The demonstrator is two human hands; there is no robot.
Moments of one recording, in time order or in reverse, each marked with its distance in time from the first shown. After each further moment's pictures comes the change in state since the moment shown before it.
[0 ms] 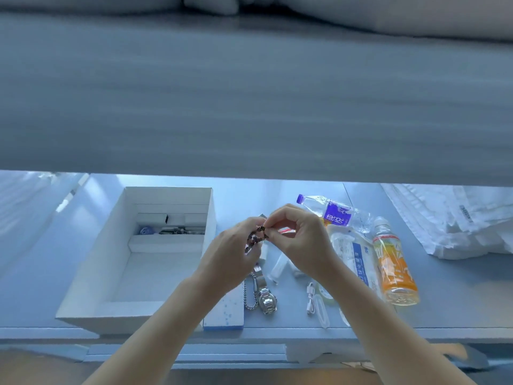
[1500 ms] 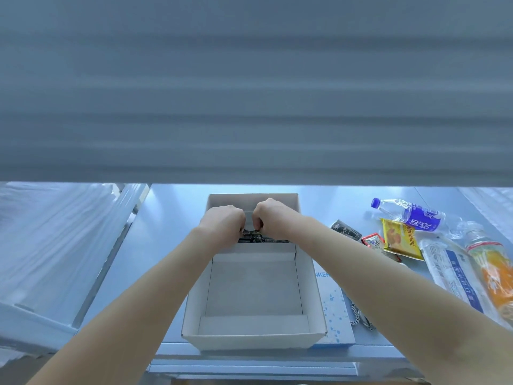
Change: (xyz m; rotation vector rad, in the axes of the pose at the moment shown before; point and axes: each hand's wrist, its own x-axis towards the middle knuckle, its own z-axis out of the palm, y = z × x) left_hand 0.045 -0.208 -0.137 0.775 -0.500 -0.170; right_hand 0.145 0.018 0.227 -0.899 -0.636 0.111
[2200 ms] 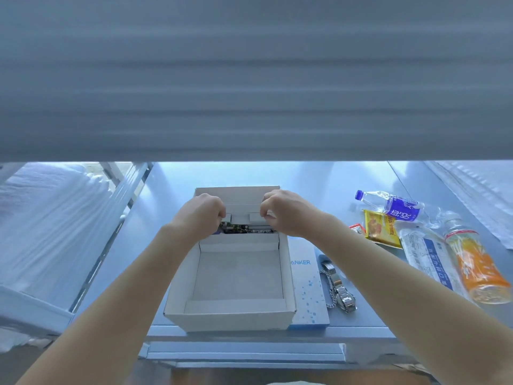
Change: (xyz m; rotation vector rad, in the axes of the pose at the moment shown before) left_hand -0.035 0.000 -0.022 -0.251 0.179 -0.040; right_hand -0.069 0.038 -0.022 -0.006 0.218 -0.197
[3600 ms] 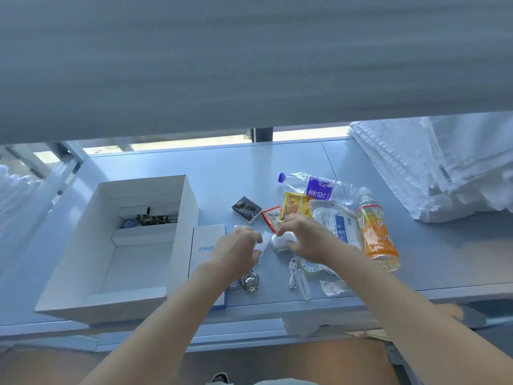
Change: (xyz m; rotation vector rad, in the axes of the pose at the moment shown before) left_hand -0.004 0.283 0.124 -0.058 -0.128 0.136; right_hand -0.228 0.173 0.000 0.211 -0.008 0.209
